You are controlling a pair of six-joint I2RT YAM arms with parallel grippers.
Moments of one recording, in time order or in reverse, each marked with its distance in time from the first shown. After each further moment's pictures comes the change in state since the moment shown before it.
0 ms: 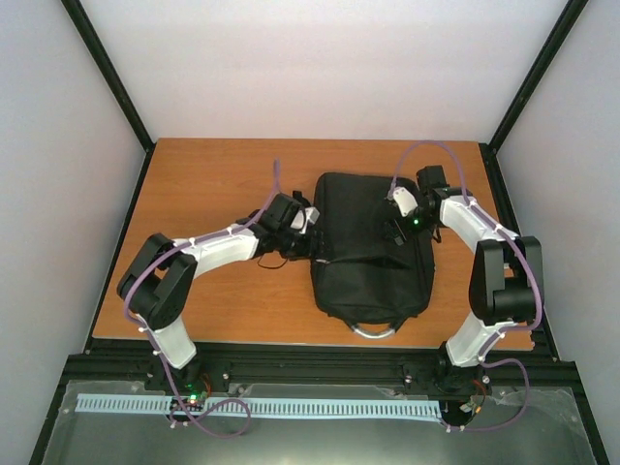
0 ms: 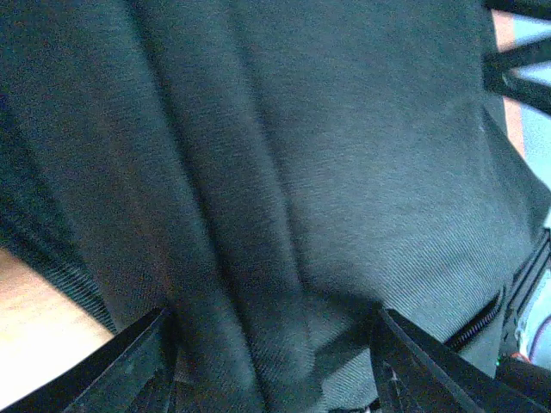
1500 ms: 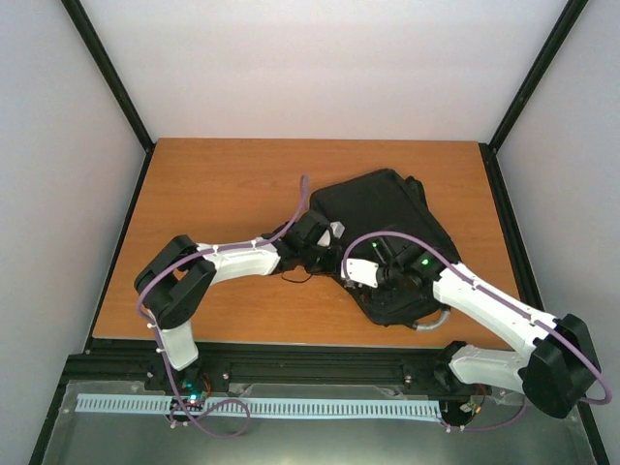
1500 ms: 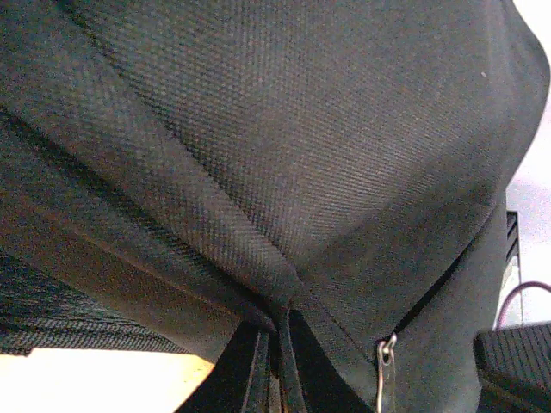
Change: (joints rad) left arm -0.194 0.067 0.003 0.156 -0.057 -0.181; right arm 0.552 -0.546 -0.371 -0.024 0.190 -0.425
